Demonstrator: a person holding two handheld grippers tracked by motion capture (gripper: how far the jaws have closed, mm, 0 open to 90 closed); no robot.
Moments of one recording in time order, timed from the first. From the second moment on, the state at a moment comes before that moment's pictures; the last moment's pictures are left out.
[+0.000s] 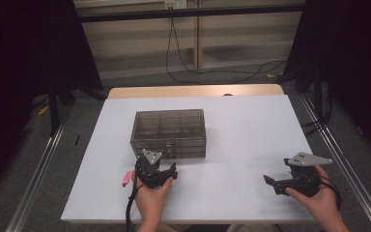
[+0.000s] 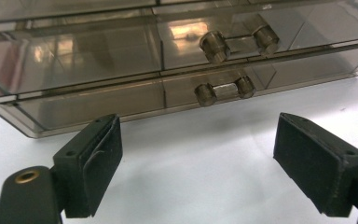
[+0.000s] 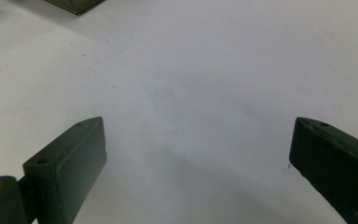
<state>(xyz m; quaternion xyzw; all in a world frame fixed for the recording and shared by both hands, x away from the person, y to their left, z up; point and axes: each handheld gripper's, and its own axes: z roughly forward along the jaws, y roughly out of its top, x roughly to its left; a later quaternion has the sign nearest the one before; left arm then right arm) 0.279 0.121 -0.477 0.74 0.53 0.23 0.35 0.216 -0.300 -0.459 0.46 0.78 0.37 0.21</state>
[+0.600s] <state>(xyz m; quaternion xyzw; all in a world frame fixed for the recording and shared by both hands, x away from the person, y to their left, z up) 0.285 0.110 -0.482 0.74 0.54 0.24 0.33 0.216 -0.300 -0.459 0.46 0.78 0.37 0.21</state>
